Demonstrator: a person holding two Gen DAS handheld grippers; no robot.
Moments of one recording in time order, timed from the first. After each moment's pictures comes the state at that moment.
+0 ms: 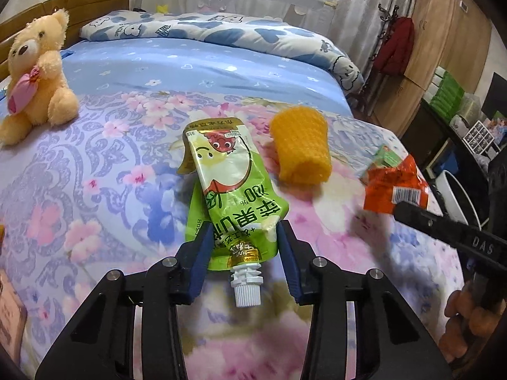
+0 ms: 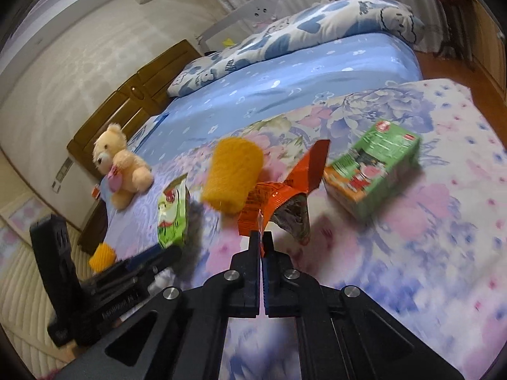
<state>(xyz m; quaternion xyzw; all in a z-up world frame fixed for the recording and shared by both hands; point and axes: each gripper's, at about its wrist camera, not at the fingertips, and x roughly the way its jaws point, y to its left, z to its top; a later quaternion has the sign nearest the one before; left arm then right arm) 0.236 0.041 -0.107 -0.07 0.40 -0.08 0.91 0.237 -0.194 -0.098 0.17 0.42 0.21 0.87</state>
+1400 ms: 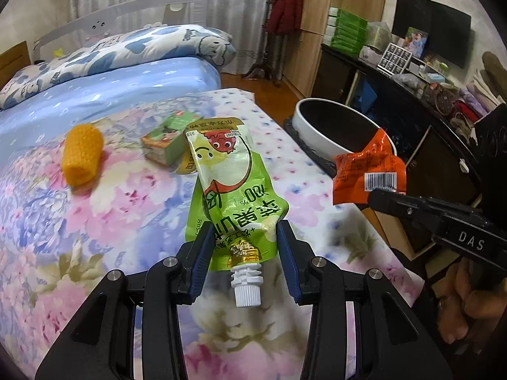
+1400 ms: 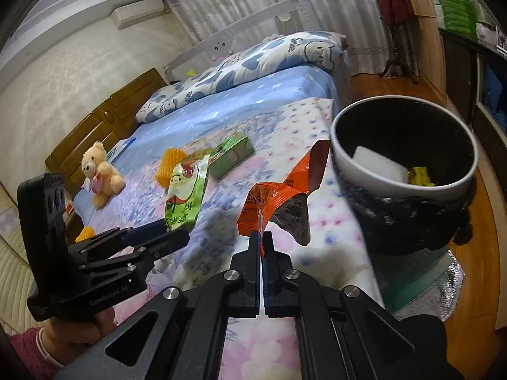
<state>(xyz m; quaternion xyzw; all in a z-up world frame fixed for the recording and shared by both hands) 0.155 -0.168 -0.070 0.05 0.39 -0.26 0.88 0.101 -0.350 -0.068 0.16 0.38 0.11 0.91</state>
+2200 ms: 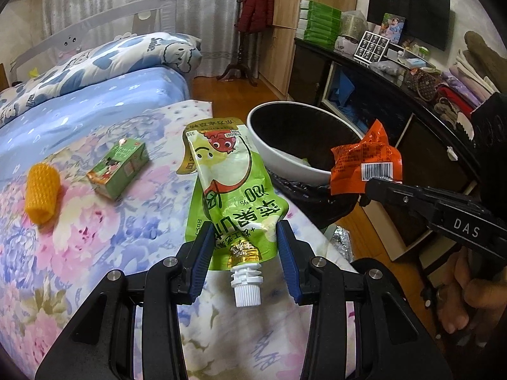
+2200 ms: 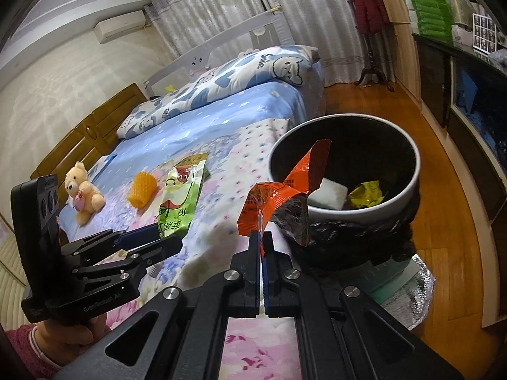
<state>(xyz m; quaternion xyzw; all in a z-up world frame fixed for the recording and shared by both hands) 0.161 -0.232 -0.059 0.08 0.38 -0.30 0.87 0.094 -0.409 -0.056 0.17 0.36 0.06 0.92</state>
